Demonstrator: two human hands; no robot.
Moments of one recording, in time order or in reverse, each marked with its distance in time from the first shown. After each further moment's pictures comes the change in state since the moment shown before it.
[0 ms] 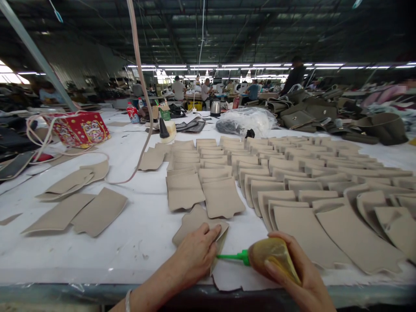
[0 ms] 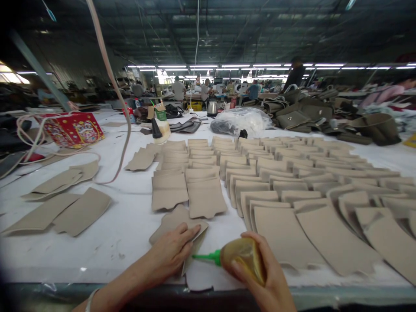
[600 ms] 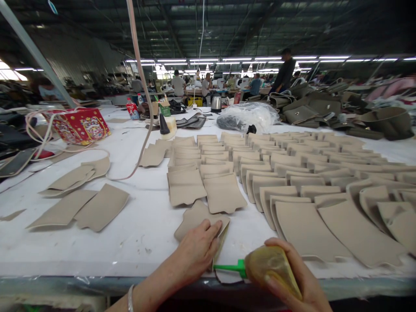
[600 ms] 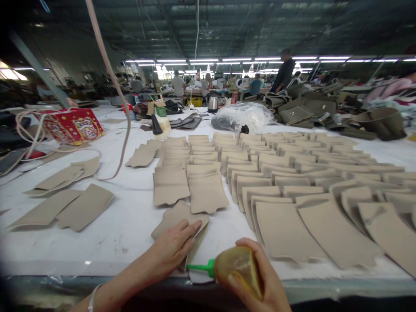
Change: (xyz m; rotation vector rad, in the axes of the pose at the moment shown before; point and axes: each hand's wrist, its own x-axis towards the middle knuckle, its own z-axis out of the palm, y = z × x) left_hand -0.007 0.001 -0.001 -0.002 -0.002 -0.017; right_hand -0.017 0.011 0.003 0.019 -0.063 -0.044
